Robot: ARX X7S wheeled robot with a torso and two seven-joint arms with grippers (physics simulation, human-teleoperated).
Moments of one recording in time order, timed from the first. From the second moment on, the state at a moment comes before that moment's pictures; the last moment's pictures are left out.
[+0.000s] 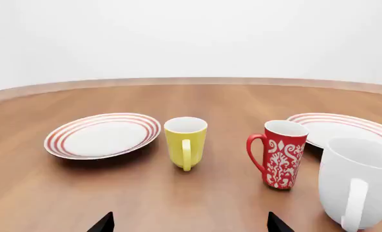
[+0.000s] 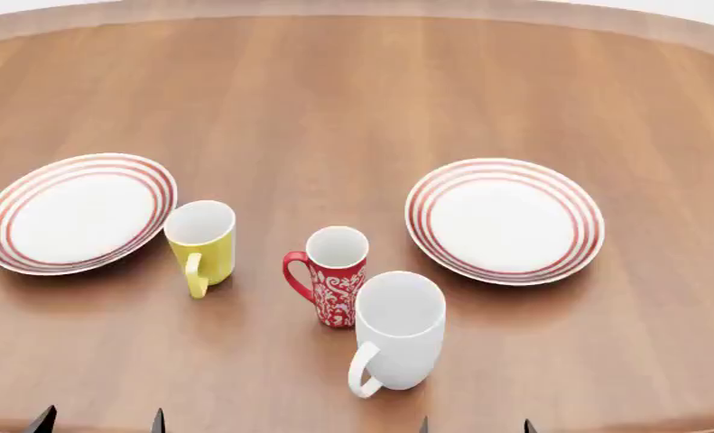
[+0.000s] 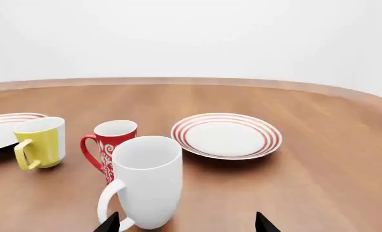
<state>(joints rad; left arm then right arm) 0.00 0.00 0.00 0.00 0.00 0.00 0.00 0.00 0.00 0.00 0.00 0.00 0.00 0.00</state>
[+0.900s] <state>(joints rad) 0.05 -0.09 0.09 0.21 -0.06 -0.07 -0.10 -0.13 0.08 -0.14 -0.36 0.09 0.11 0.07</state>
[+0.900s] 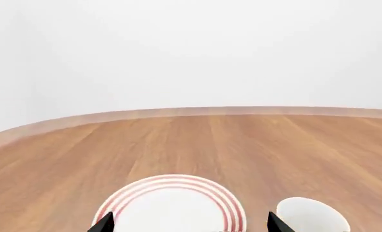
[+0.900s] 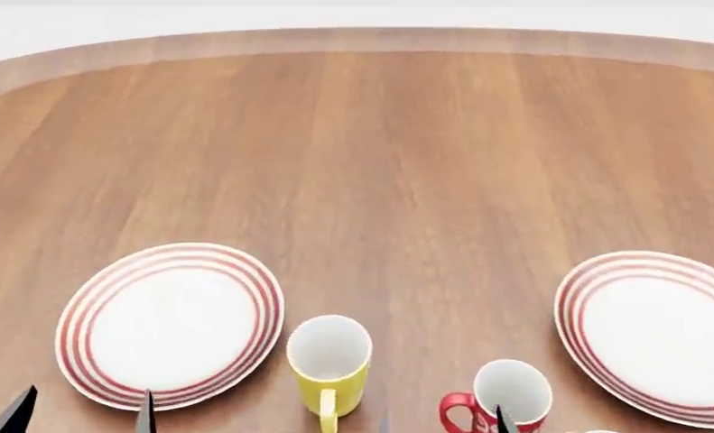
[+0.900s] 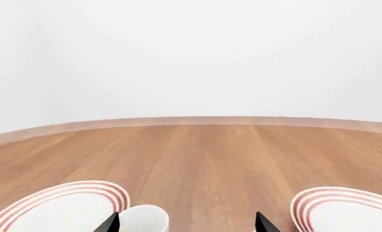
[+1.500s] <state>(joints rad) 0.05 -0.12 0.13 0.21 -0.09 -0.07 -0.14 -0.12 0.11 -0.16 -0.38 0.14 0.13 0.12</state>
